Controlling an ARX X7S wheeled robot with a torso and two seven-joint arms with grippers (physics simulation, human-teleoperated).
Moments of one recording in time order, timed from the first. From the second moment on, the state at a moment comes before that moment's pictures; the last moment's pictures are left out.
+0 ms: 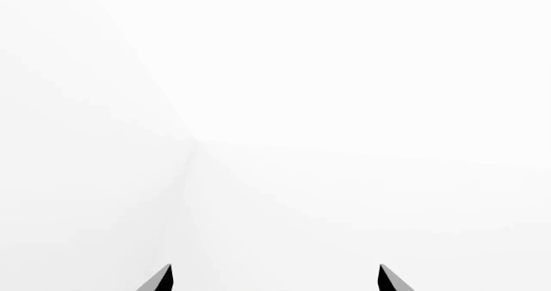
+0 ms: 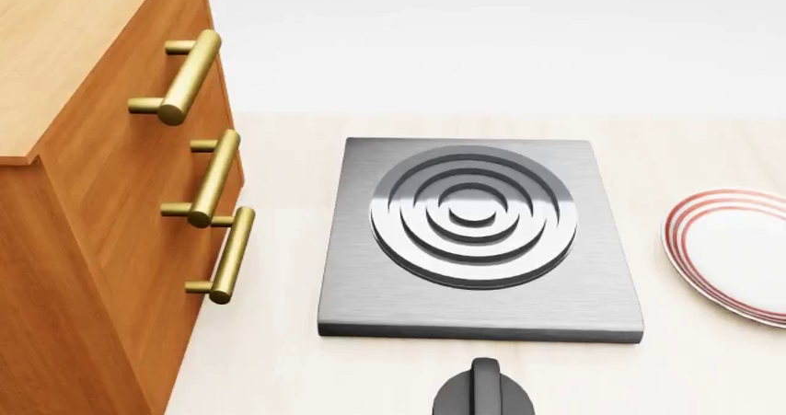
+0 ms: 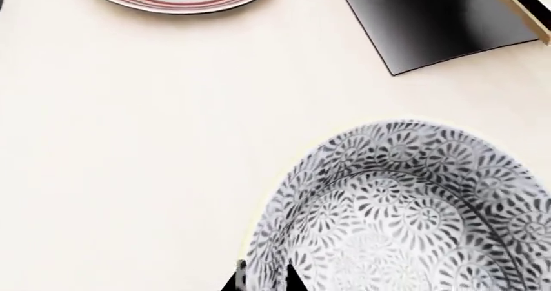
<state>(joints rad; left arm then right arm) -0.29 -0.46 -0.33 0.80 -0.56 -0.22 -0.36 0.06 0.90 0.33 0.10 0.69 0.92 -0.08</state>
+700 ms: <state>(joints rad) -0.28 -0.46 -0.32 0.79 -0.56 -0.21 -0.36 0.68 1.06 -0.09 -0.24 0.77 1.09 -0.22</state>
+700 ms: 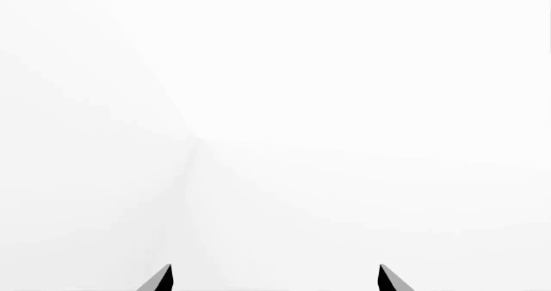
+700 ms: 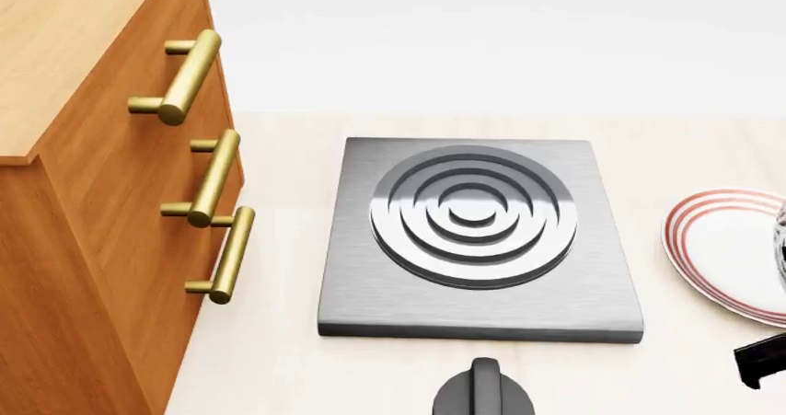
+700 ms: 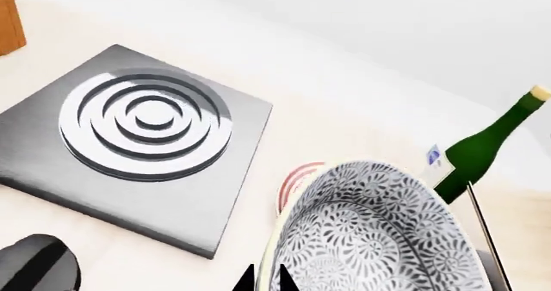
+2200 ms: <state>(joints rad) -0.27 -0.46 -0.30 0.78 -0.56 -0.19 -0.37 1.56 0.31 -0.70 0.98 0.32 0.38 -0.74</state>
